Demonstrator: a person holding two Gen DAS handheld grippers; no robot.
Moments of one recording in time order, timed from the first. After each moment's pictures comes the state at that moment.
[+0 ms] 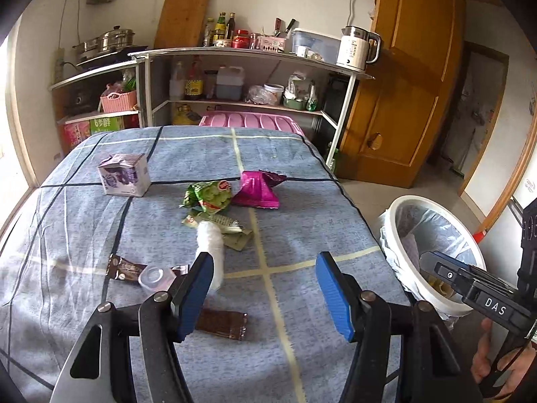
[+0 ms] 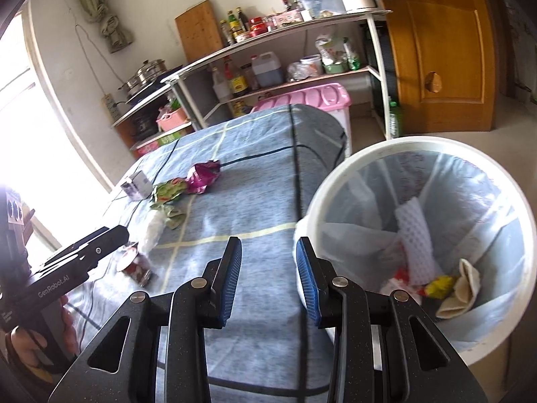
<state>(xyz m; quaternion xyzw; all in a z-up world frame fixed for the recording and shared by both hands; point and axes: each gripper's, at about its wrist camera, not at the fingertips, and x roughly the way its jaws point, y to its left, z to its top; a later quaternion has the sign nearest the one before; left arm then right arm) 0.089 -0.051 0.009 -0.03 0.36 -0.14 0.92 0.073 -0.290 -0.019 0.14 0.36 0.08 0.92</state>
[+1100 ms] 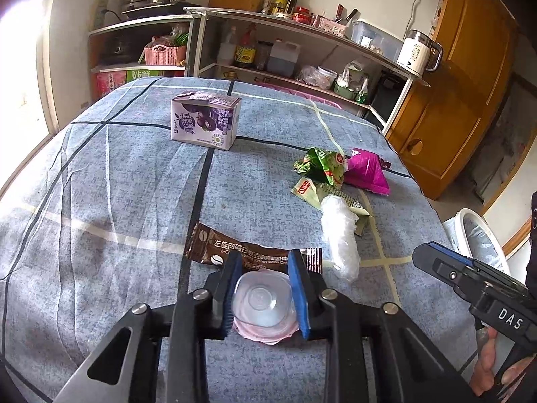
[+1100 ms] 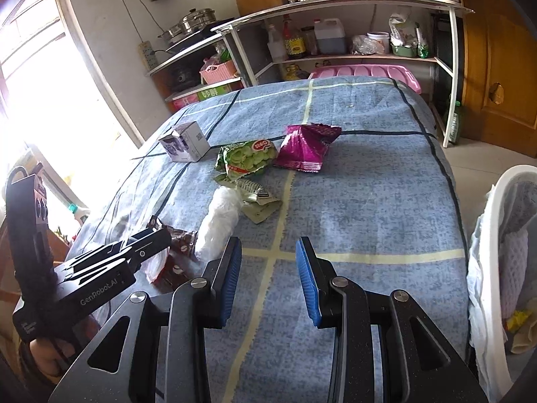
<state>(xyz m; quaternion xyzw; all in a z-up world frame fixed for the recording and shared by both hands) 0.129 0.044 -0.048 -0.10 0.41 -0.08 0.90 0.141 -0.167 -0.042 0.08 0.41 0.17 0.89</state>
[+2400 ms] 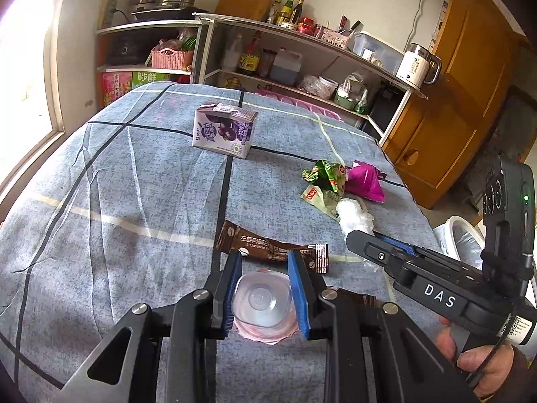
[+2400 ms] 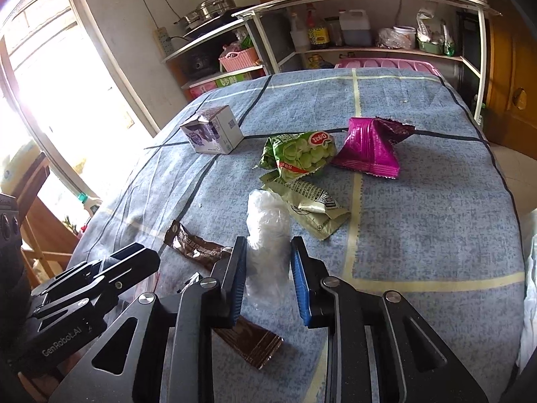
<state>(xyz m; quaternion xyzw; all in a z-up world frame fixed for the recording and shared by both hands) 0.107 0.063 -0.031 -0.11 0.40 -0.08 0.91 0.155 -0.129 -0.047 0.08 0.42 0.20 0.88</state>
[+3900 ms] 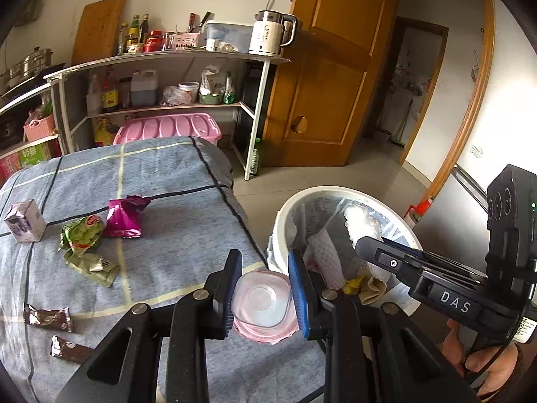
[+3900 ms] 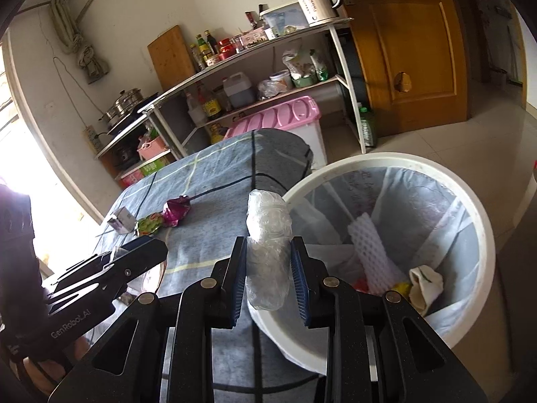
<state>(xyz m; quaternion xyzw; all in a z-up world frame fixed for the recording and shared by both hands) 0.095 -0.174 0.026 0.01 0.36 -0.29 0.89 0.053 -0.366 0.000 0.19 0.33 0.02 0.92</state>
